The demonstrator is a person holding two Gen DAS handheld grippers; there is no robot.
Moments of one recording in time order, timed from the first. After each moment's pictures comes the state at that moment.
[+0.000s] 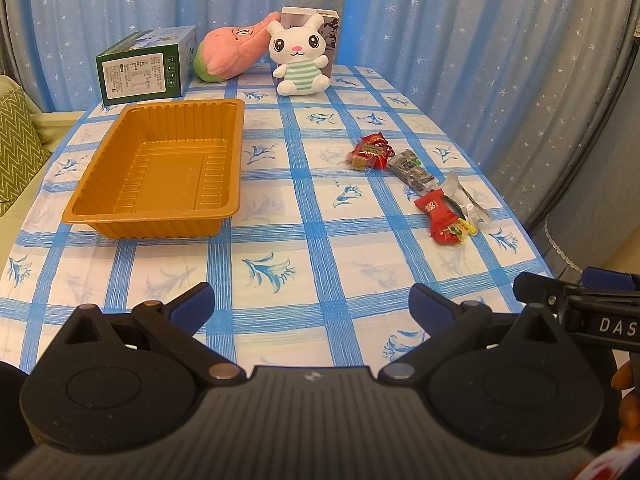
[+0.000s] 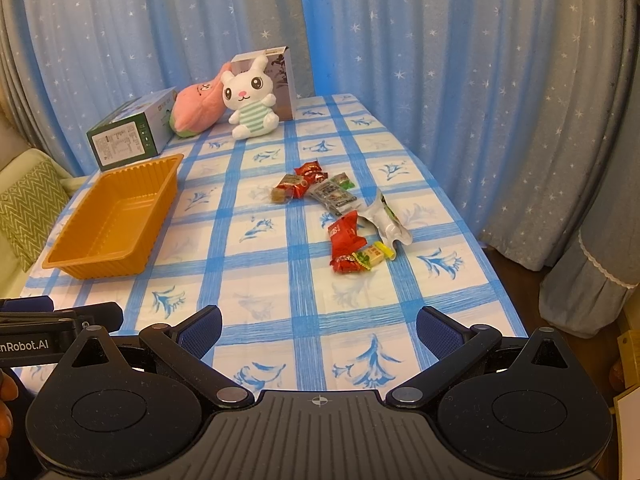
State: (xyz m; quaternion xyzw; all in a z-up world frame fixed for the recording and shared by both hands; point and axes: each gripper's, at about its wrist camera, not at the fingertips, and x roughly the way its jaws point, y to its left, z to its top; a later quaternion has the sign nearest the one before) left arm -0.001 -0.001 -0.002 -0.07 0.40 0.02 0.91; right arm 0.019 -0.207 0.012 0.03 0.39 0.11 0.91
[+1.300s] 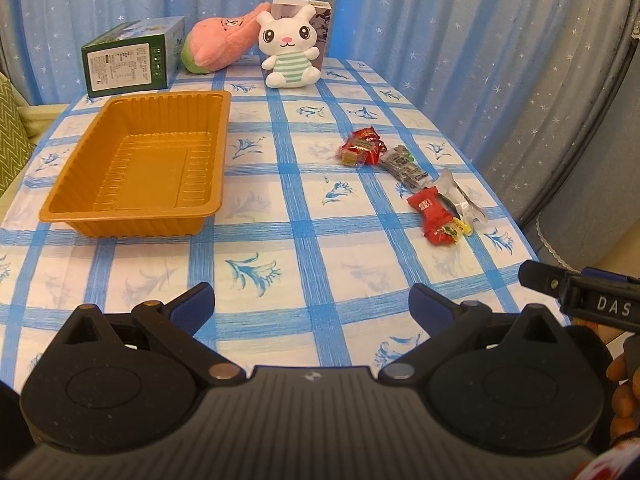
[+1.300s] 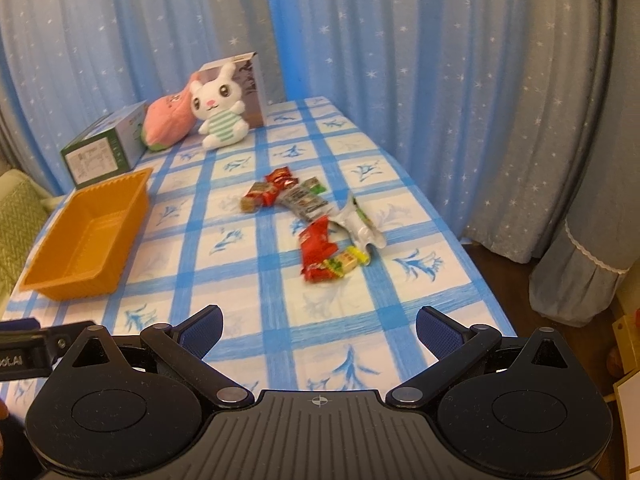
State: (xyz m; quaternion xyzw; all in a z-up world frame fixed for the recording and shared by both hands) left arm 0.019 -0.004 -0.015 -0.08 0.41 0.00 0.91; right arm 0.039 -0.231 -0.002 0.05 0.38 0.08 0.92
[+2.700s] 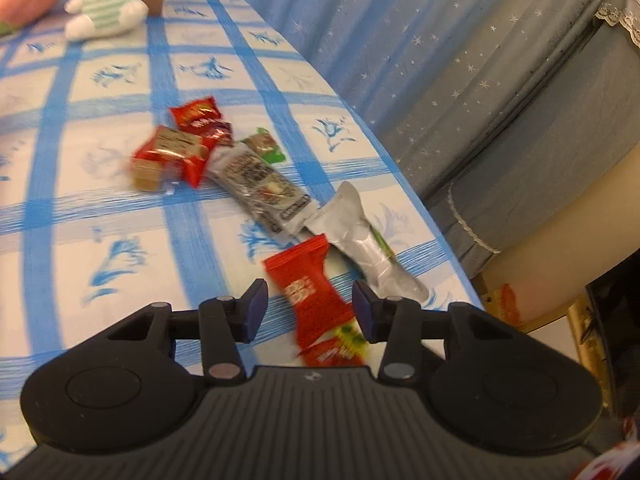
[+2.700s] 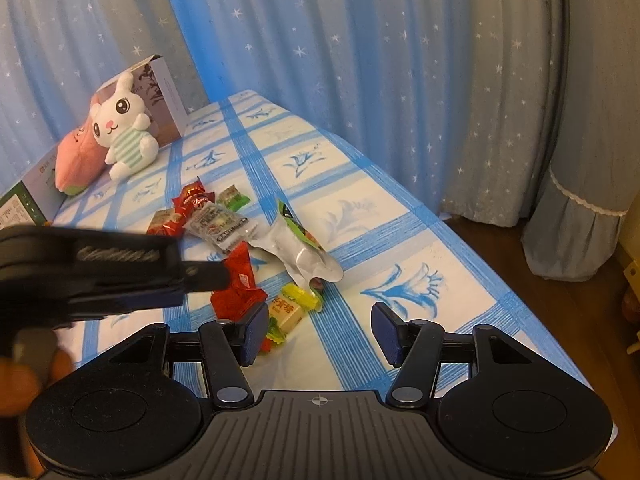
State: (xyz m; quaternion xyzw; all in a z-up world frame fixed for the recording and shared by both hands) left arm 0.243 -0.104 -0.106 -0.13 0.47 -0.19 0.85; right arm 0.154 -0.264 -0.088 0.13 0.38 0.00 0.91
